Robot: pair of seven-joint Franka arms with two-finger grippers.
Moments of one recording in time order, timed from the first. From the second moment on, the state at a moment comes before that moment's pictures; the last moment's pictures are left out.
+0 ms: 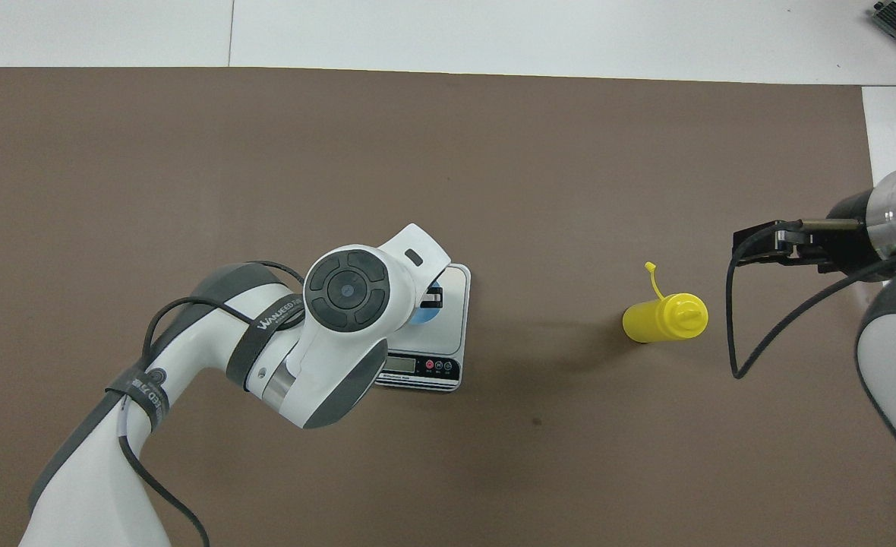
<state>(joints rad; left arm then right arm) -0.49 0.22 -0.17 -1.93 0.06 2.26 -0.63 0.02 -0.05 0.05 -1.68 0.00 1.65 0.18</state>
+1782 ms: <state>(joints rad) 0.02 -0.03 -0.13 -1.63 0.02 1.64 0.03 -0.29 0.19 0.04 -1.89 0.47 1.63 0.84</state>
